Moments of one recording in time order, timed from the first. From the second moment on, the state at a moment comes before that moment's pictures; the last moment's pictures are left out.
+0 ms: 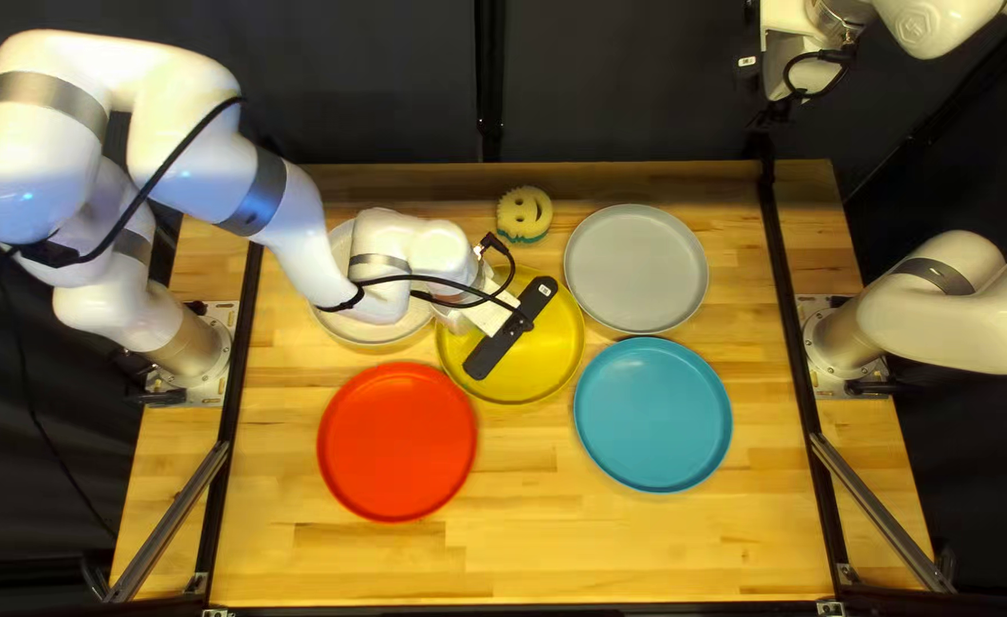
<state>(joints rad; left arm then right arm) -0.02 0.18 -0.79 0.19 0.46 0.59 -0.90 -0.67 -0.72 -0.01 1.22 -0.81</state>
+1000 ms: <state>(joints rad) 0.05 0.27 -0.90 0.15 0.46 0.71 -0.90 -0.67 -0.72 -0.01 1.22 -0.81</state>
